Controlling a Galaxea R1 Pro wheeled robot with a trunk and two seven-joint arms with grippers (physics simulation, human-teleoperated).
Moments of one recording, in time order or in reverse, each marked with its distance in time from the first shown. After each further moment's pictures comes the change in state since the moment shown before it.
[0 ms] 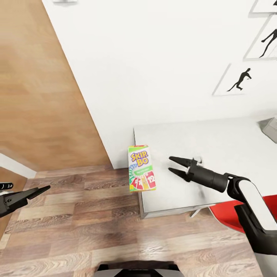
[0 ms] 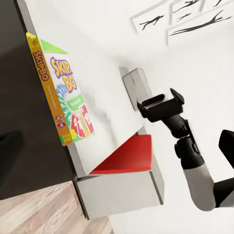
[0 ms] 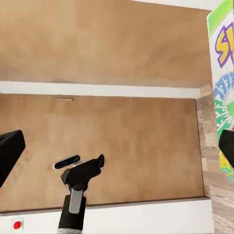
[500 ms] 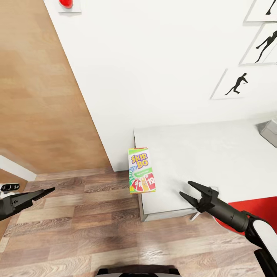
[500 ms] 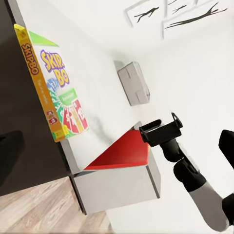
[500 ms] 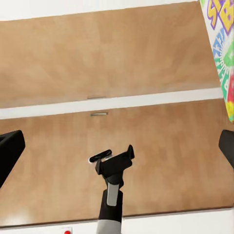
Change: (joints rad) left arm -0.001 -0.010 -0.040 0.002 -0.012 -0.005 0.000; right arm 0.333 -0.013 -0.133 -0.001 0.065 -0.011 0.363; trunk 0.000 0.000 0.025
